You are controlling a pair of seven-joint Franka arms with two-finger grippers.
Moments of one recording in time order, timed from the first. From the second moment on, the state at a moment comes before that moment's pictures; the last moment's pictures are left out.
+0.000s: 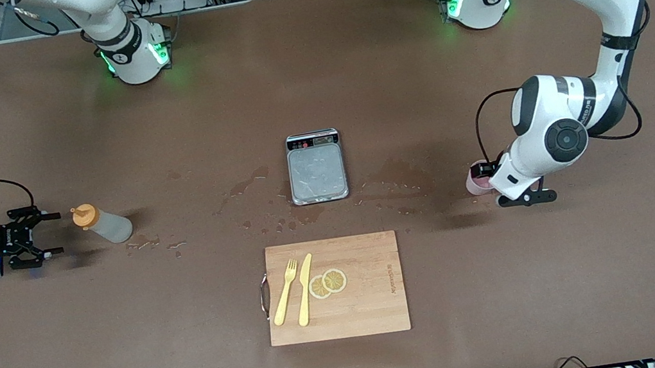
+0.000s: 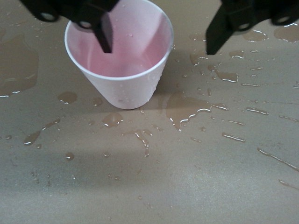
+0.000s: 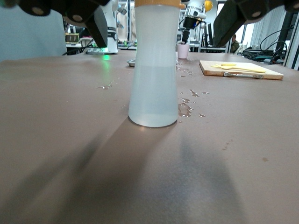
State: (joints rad) left arm -0.08 0.45 -0.16 -1.97 0.06 2.22 -0.21; right arm -0.71 0.83 0.16 -1.49 0.63 1.47 0.58
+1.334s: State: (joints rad) left arm -0.09 0.45 -0.18 -1.83 0.06 2.15 -0.24; right arm -0.64 0.92 0.17 -1.51 0.65 1.42 0.59
